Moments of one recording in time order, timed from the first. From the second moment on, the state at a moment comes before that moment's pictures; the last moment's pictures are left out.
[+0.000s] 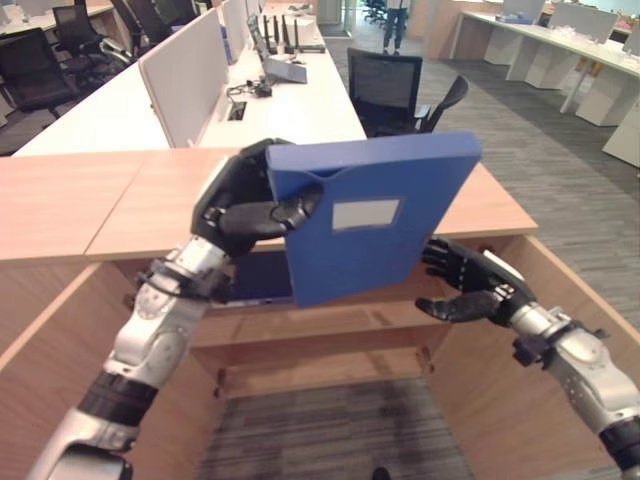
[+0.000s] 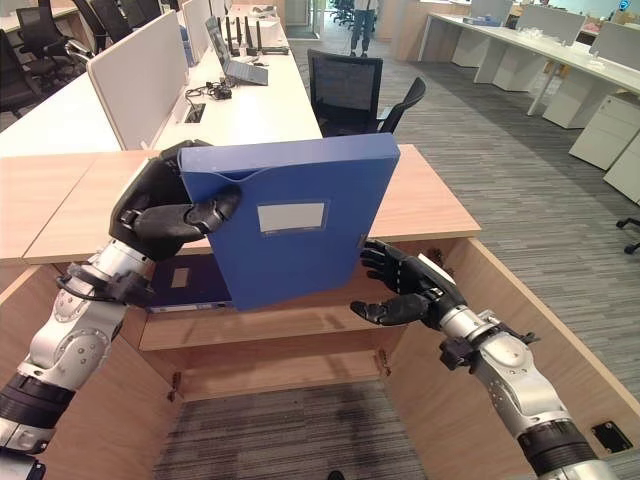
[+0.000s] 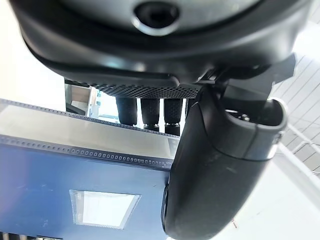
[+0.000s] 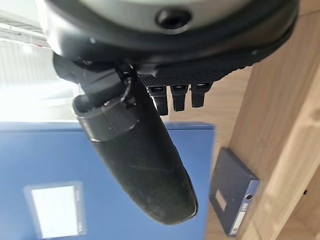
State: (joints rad) left arm -0.39 0.75 -0.24 -0.01 -1.01 -0.21 -0.27; right arm -0.18 -0.80 0.21 0.15 0.71 -0.11 0.34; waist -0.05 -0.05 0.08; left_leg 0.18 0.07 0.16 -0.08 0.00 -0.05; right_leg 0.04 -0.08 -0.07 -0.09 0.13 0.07
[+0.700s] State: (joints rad) left arm -0.40 0.72 -0.38 -0.01 -1.02 -0.19 -0.31; right arm -0.24 -0.76 0.25 0.16 0.71 -0.11 0.29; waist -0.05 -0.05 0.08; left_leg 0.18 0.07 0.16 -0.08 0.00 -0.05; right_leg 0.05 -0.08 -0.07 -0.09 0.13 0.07
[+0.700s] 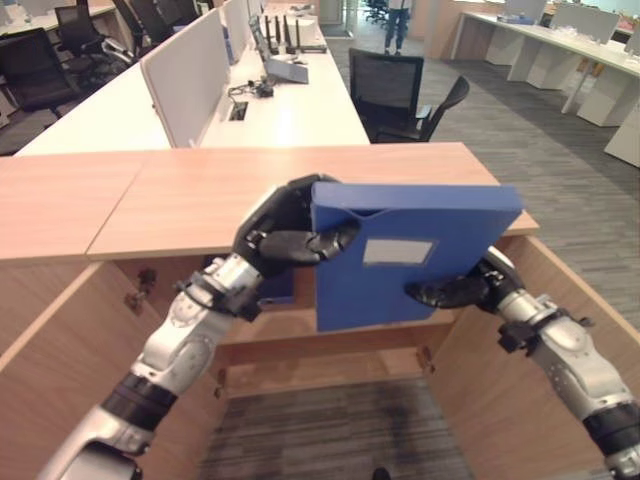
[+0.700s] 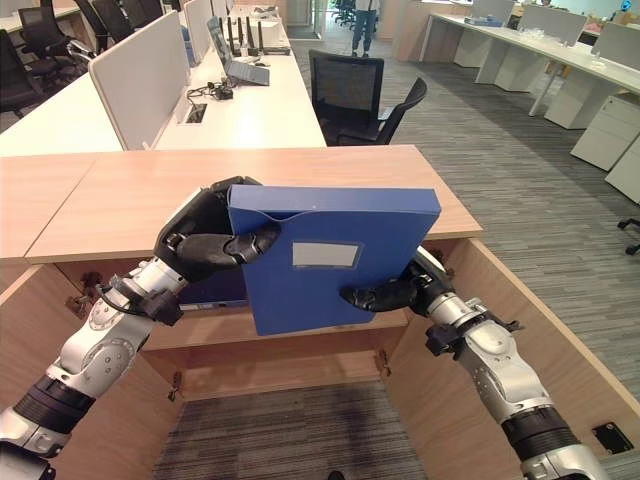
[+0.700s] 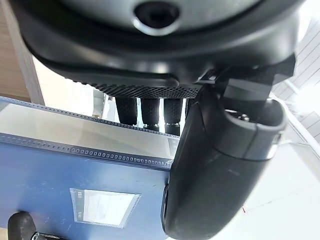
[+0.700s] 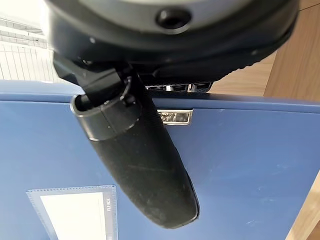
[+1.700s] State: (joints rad) left arm -0.20 0.68 -0.40 0.03 -1.09 -0.09 -0.28; right arm 0.17 -0.27 0.35 0.28 1.17 -0.13 0.32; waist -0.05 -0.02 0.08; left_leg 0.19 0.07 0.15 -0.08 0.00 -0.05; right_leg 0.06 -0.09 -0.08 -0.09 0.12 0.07
